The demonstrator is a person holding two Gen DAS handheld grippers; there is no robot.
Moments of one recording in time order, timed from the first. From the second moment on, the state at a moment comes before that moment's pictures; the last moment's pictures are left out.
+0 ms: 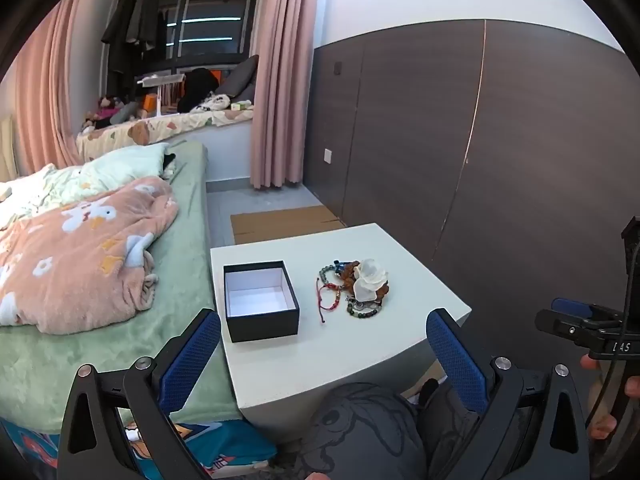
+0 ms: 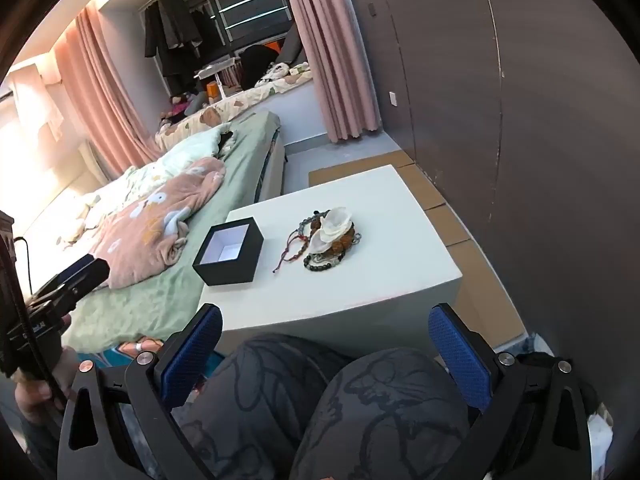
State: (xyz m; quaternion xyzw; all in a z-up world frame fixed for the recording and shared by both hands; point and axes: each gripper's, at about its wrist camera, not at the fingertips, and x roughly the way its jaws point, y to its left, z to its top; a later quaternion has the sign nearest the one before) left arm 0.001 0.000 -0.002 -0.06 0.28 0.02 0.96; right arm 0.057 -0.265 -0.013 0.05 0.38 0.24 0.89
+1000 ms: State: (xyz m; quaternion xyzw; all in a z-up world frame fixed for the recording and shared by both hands) left arm -0.003 0.001 -0.008 -0.05 0.27 0.02 0.96; right arm 0.054 -0.271 -0.019 0.06 0.37 0.23 0.90
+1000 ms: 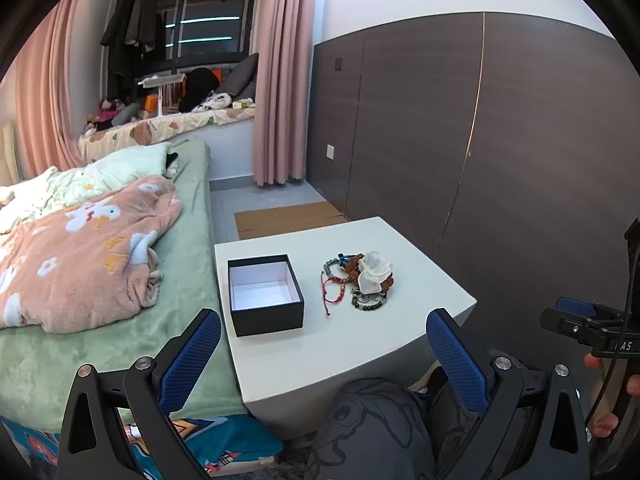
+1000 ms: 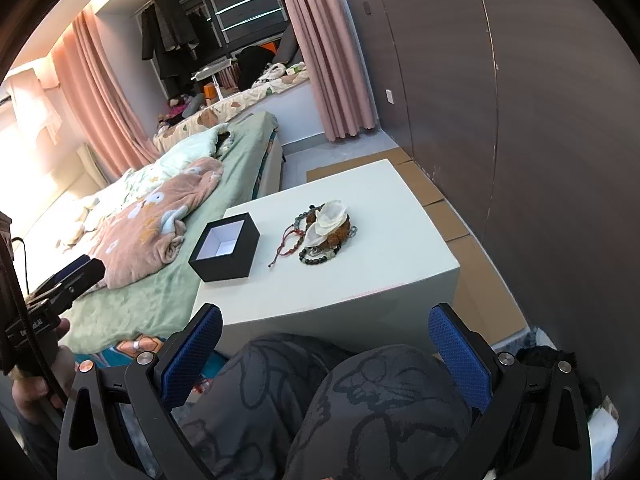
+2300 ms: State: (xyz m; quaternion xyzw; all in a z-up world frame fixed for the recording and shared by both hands) left arm -0.028 -0.006 0.009 -0.04 0.26 0.01 0.96; right arm 0.040 -0.281 -0.006 0.04 0.35 0.22 0.91
